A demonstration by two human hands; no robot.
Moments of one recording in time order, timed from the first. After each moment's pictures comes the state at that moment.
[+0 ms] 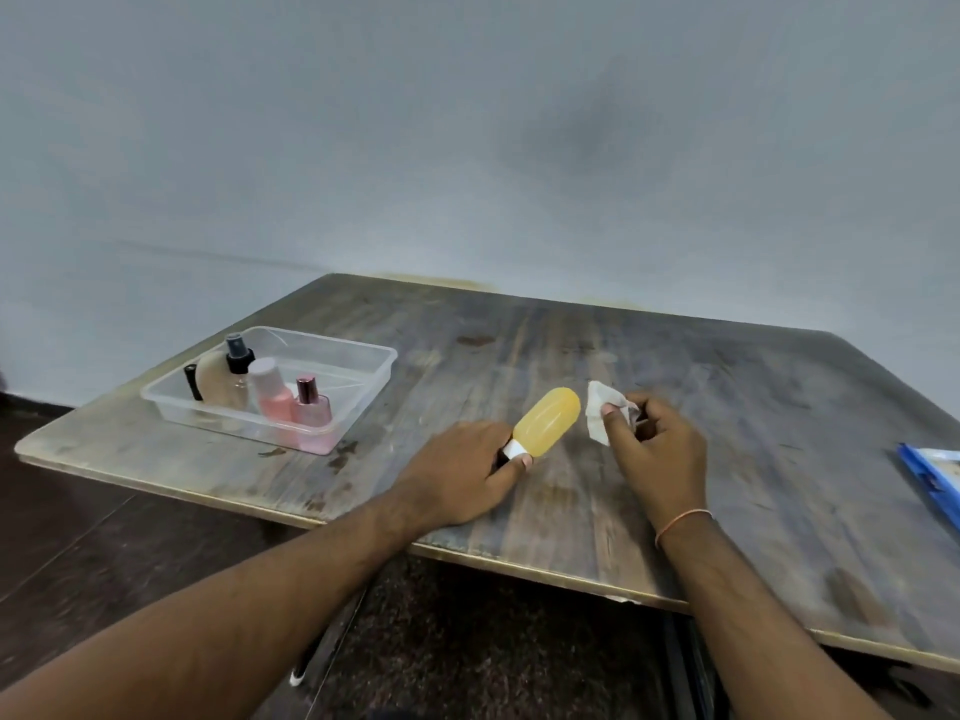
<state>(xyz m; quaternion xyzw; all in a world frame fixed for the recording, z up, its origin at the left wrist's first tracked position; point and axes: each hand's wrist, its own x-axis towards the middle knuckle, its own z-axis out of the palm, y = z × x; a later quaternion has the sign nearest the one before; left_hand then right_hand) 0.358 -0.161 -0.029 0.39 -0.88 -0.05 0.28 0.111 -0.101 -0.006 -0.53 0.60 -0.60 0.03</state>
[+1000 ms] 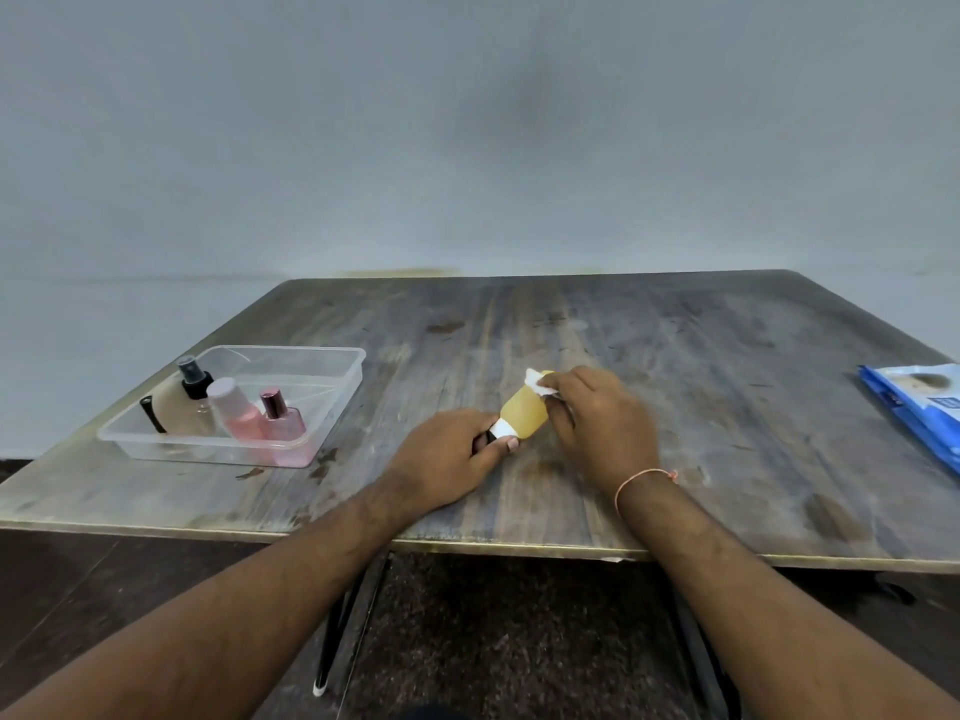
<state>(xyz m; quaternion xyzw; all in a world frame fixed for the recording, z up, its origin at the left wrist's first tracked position) 0.356 -0.168 -0.023 0.36 -0.90 -0.08 0.25 0.138 -0.102 -0.014 -0.65 0.60 -0.41 -0.21</state>
